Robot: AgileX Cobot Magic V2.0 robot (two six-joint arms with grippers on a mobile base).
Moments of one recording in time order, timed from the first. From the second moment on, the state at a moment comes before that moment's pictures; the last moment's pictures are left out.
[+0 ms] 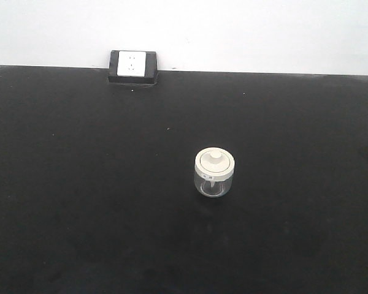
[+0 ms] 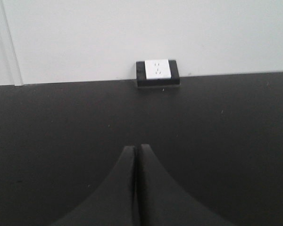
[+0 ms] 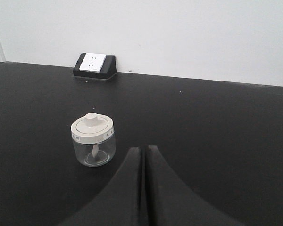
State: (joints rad) left arm -0.08 0.06 -0.08 0.08 0.22 -0.08; right arm 0.30 0.09 -0.30 -0.10 0.42 0.12
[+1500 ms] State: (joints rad) left arm -0.08 -0.01 0.03 0.06 0.06 -0.14; right arm 0.30 0.09 -0.30 -0.10 0.43 0.12
